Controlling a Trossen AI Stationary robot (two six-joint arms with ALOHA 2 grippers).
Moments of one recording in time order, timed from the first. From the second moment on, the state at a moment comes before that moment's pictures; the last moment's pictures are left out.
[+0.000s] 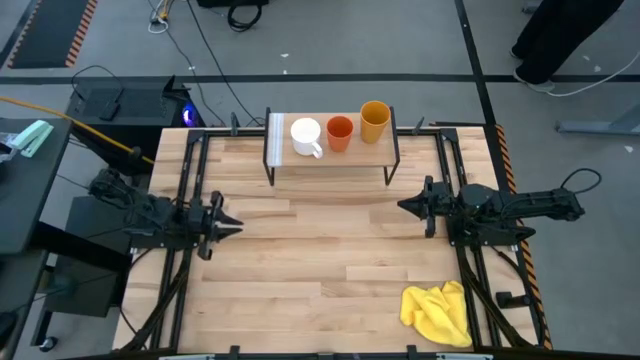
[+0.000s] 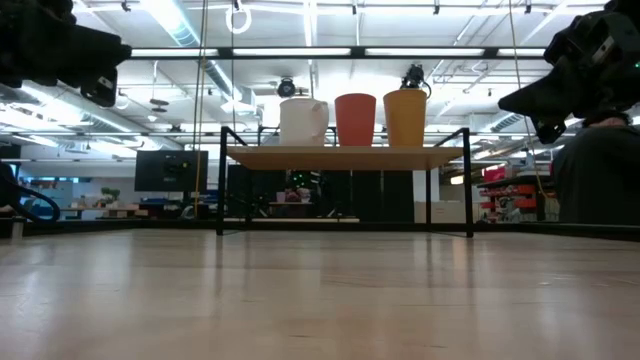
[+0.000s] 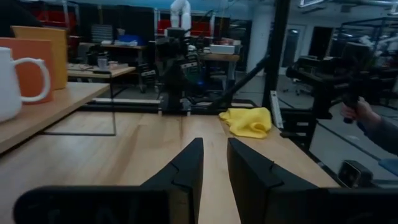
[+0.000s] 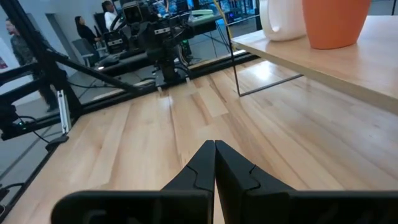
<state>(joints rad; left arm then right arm) -0.51 0.01 0.04 0.05 -0.47 -0.04 0.06 0.10 0.09 -0.14 0.21 0.29</state>
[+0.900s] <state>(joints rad) -0.51 0.01 0.04 -0.02 -0.28 0.08 0.06 0.10 0.09 -0.19 -0.01 0.14</state>
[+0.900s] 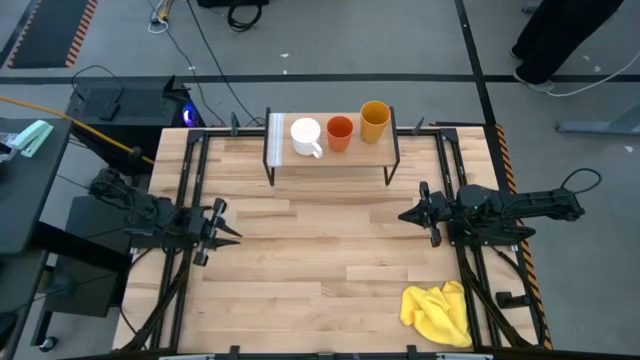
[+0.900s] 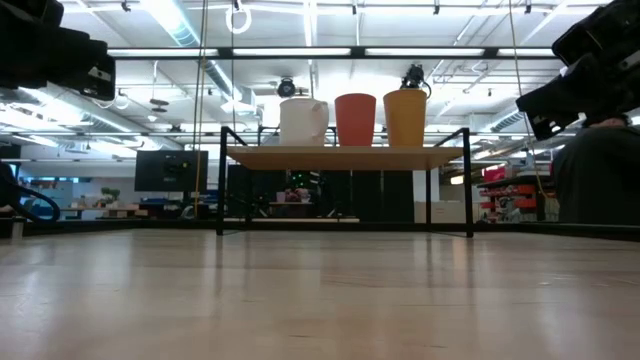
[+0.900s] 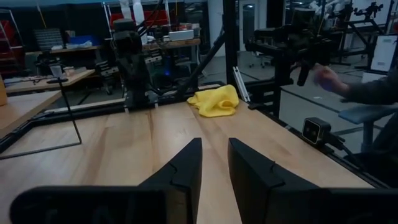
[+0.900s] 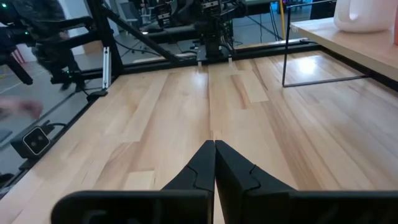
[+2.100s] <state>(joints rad) -0.51 0.01 0.04 -0.01 -0.28 0.08 0.06 0.10 0.09 -0.19 -0.01 0.14</state>
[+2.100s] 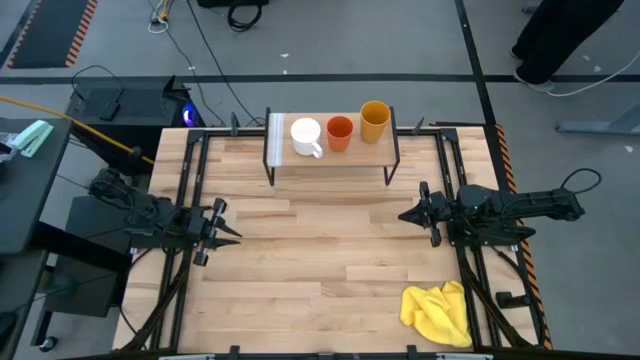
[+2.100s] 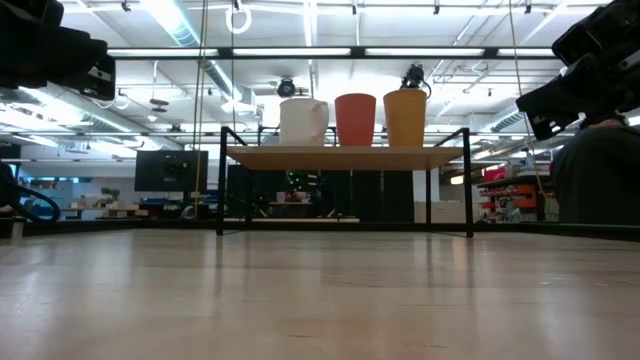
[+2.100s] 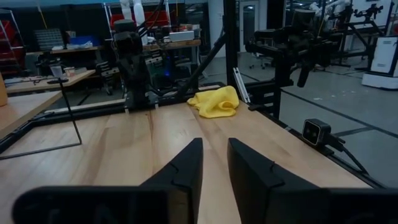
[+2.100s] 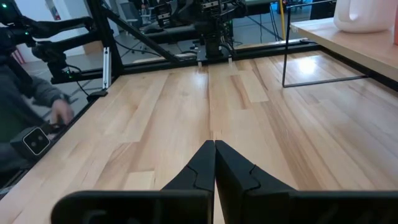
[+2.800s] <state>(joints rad) -0.51 0.01 0.04 -0.01 -0.28 0.08 0.06 0.10 0.09 -0.19 -0.01 0.14</state>
